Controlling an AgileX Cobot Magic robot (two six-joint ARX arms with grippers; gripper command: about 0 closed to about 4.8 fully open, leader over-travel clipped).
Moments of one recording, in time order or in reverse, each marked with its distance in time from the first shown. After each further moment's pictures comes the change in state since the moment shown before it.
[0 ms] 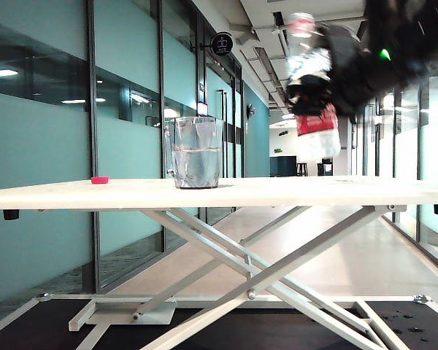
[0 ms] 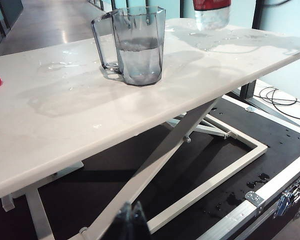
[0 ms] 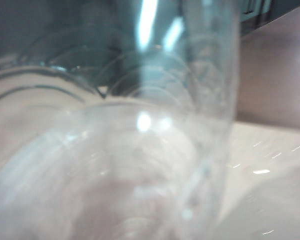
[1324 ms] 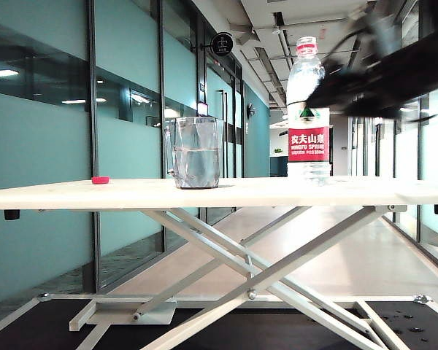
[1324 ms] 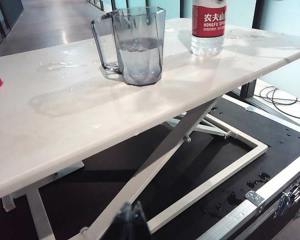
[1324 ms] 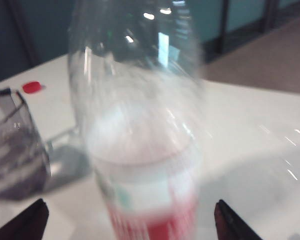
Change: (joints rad) left arm 0.000 0.000 0.000 0.000 0.000 0.003; right arm -0.070 -0.286 -0.283 -0.073 -0.198 -0.001
